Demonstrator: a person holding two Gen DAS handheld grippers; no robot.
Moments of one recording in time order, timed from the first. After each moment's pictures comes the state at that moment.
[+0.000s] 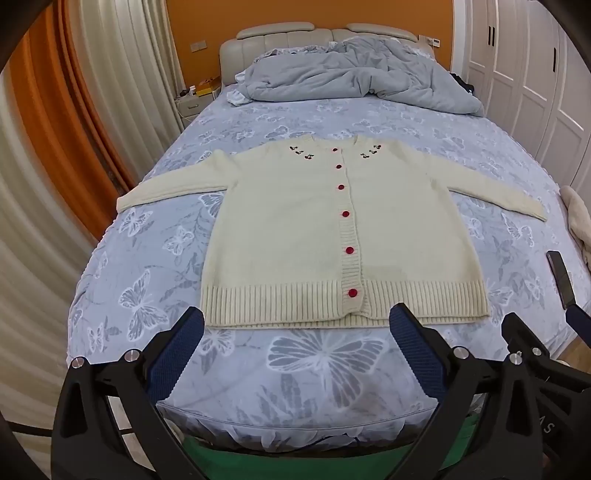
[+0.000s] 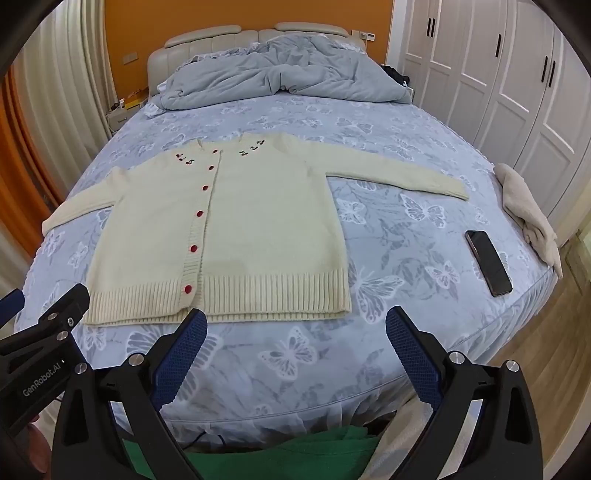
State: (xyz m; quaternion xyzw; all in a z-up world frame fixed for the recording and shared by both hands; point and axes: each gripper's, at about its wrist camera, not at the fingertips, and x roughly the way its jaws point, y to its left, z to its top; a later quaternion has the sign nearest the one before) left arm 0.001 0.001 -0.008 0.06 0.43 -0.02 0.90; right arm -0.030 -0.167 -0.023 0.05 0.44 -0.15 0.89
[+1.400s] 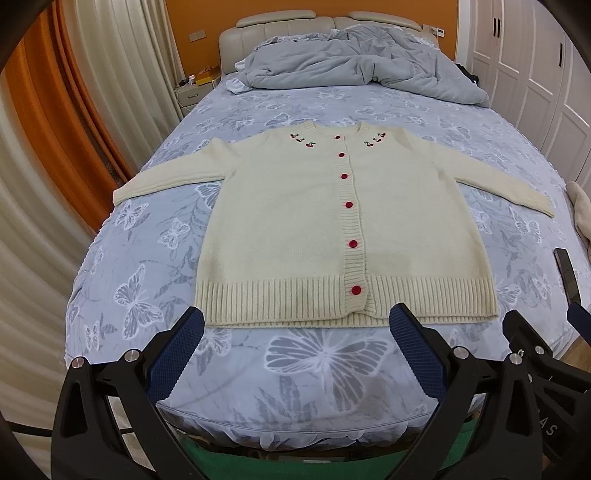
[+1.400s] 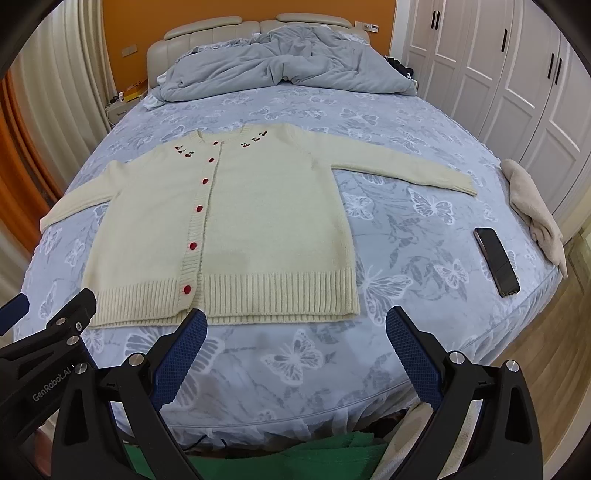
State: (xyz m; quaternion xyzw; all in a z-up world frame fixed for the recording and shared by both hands) left arm 0.020 -0.004 -0.016 0.06 0.45 -0.01 0.89; right arm -0.010 -0.169 -0.035 0.05 0.45 -0.14 0.88
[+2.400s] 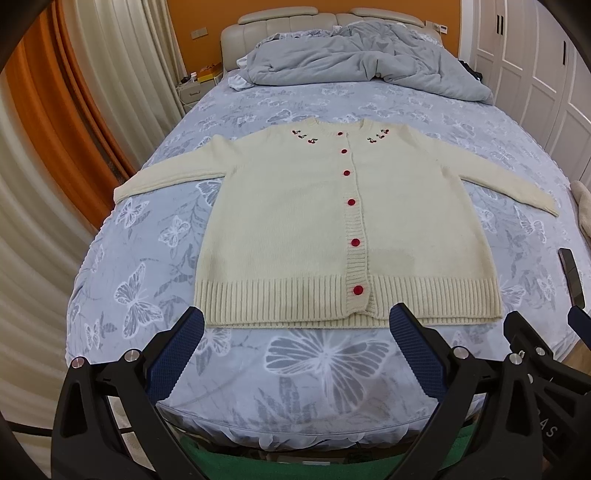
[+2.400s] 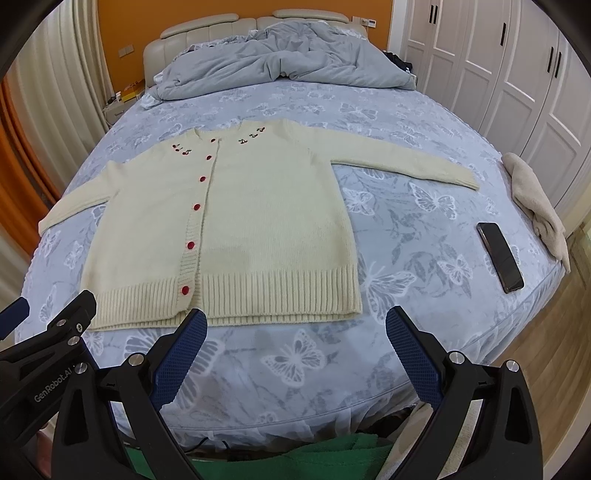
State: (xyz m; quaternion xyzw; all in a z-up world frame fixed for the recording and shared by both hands) left arm 0.025 -0.005 -0.024 0.06 0.46 -0.01 0.89; right arm -0.004 -0.170 -0.041 0.06 0.46 -0.14 0.87
